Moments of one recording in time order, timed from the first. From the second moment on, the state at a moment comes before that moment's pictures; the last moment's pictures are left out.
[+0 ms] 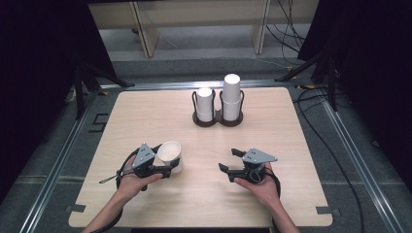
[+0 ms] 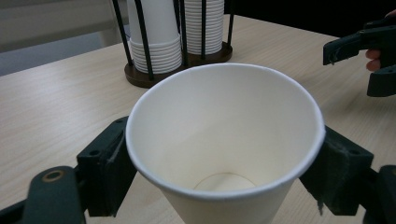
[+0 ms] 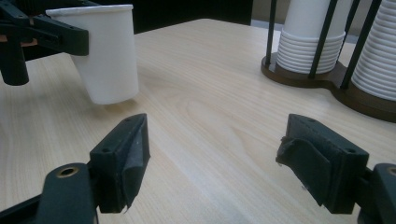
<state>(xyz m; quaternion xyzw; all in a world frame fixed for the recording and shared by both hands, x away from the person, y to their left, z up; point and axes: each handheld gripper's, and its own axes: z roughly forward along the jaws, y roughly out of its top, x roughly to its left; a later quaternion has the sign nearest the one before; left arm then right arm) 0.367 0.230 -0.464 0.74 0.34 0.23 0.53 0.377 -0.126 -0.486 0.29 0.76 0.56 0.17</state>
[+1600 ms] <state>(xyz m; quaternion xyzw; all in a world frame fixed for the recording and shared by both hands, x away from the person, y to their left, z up) 0.366 0.241 -0.467 0.78 0.23 0.29 0.50 0.376 -0.127 -0.488 0.30 0.76 0.56 0.15</state>
